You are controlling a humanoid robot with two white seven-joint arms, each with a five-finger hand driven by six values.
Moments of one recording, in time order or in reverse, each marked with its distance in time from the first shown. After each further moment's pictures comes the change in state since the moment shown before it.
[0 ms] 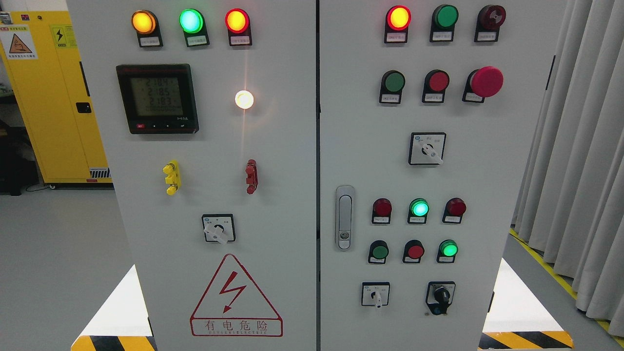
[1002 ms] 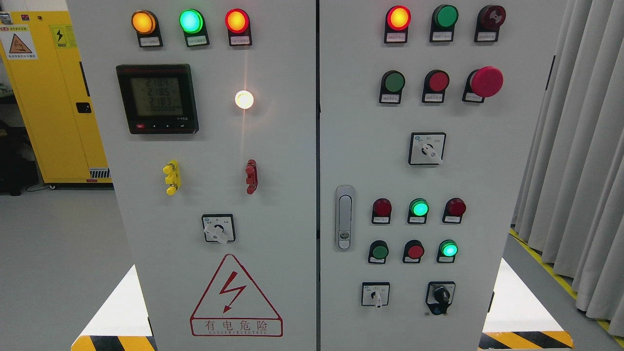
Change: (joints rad) left arm -0.130 0.005 -0.032 0.263 -0.001 0.224 0.005; right arm 0.000 0.000 0.000 0.000 0.000 0.000 0.000
